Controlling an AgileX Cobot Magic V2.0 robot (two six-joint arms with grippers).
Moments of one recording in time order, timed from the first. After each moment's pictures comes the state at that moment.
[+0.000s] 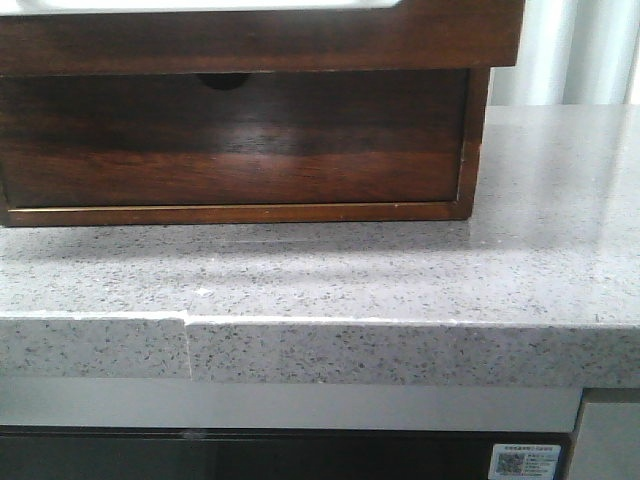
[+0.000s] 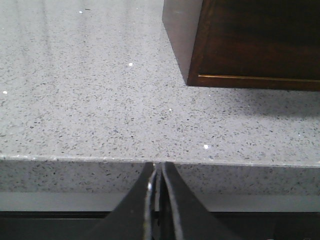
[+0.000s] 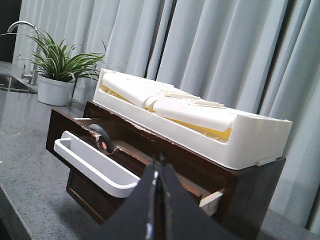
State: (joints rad) left arm -0.12 0.00 0.00 -0.12 0.34 0.06; right arm 0.69 0.25 -0.42 0.66 0.01 -0.98
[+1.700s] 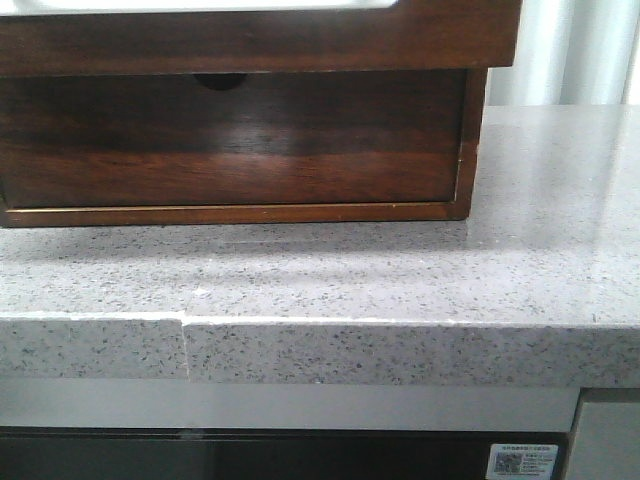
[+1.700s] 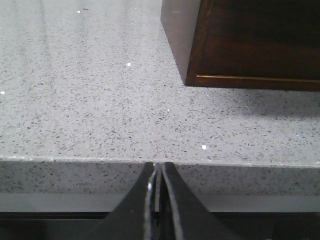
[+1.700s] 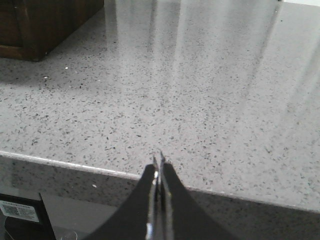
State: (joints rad) left arm -0.12 0.00 0.00 -0.12 0.34 0.05; right arm 0.06 -0.01 0.02 0.00 0.32 -0.13
